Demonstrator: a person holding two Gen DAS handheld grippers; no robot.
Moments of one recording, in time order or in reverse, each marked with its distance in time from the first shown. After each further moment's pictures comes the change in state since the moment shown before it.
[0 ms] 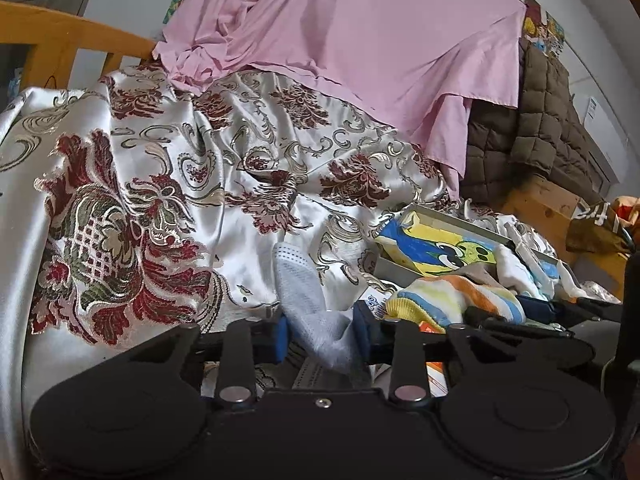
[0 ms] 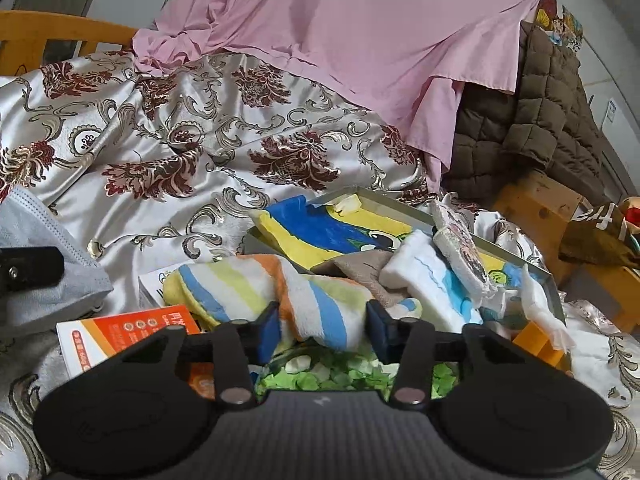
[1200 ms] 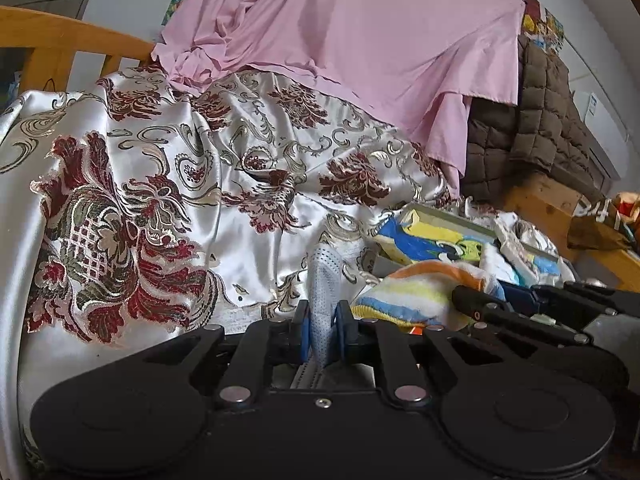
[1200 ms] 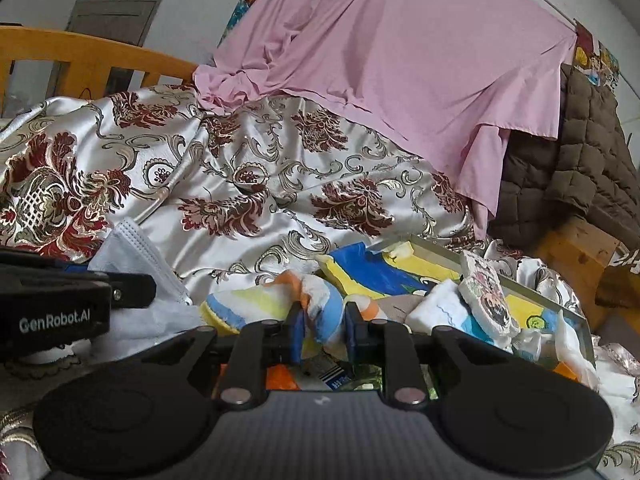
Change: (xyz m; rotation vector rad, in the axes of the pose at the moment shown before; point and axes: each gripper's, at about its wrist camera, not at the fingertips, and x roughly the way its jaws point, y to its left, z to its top) left arm 0.001 -0.004 0.000 -0.004 -0.004 0.011; right arm -0.032 0.017 0.009 -0.062 -0.132 0.143
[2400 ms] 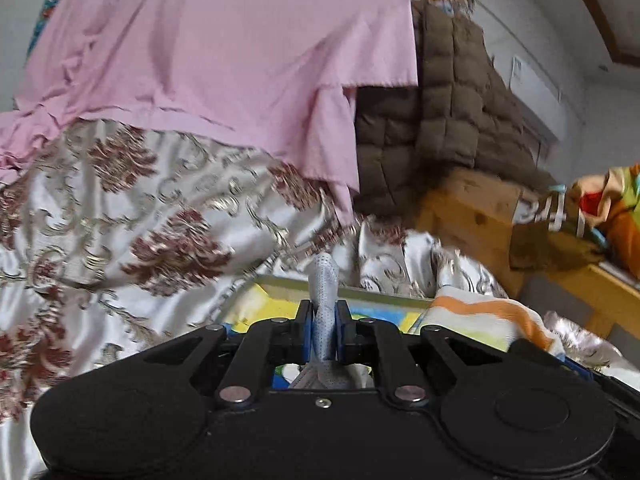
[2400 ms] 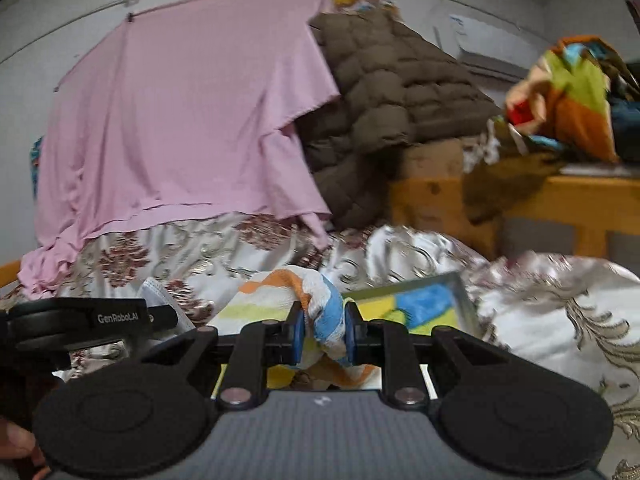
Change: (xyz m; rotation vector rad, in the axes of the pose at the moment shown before) left arm 0.170 -0.205 0.094 0.214 0.004 -0.191; right arm 0.032 -0.248 -0.042 0.695 -0.121 -0.258
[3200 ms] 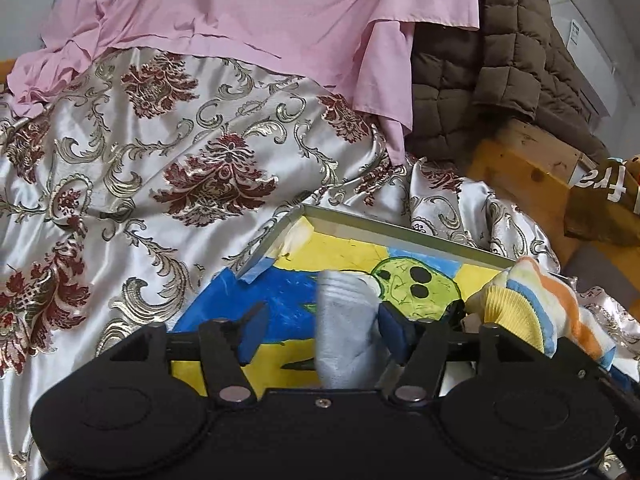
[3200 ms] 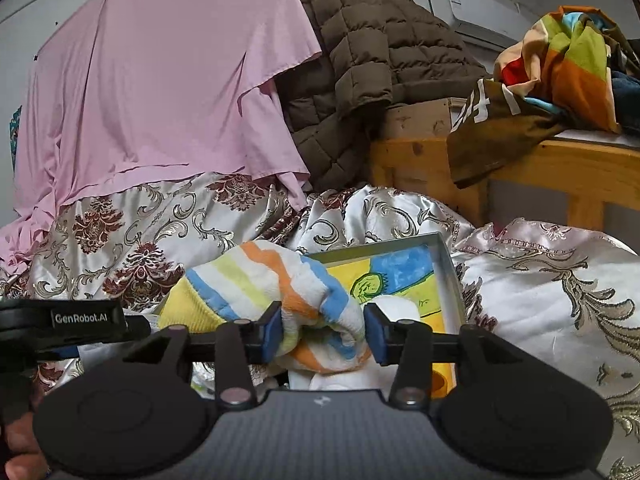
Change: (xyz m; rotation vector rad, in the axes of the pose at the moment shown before) left arm 0.028 0.027 -0.015 -0.086 0.174 0.118; right arm 0.017 -0.001 -0.010 -0.027 0.091 -0.035
